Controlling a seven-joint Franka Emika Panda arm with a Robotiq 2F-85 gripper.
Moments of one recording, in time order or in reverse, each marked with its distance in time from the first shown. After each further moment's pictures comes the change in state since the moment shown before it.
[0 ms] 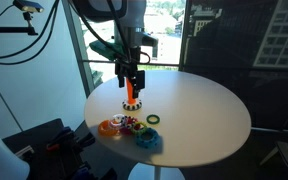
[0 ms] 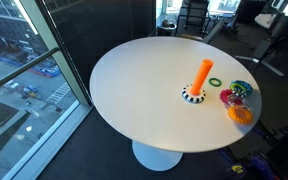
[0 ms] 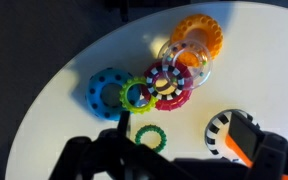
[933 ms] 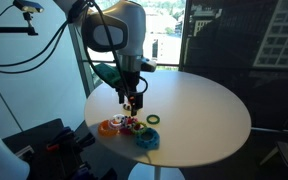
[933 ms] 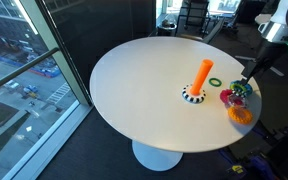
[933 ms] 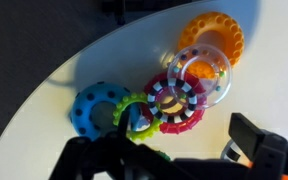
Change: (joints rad) arm -0.009 0.144 0.018 -0.063 0.031 0.182 -0.003
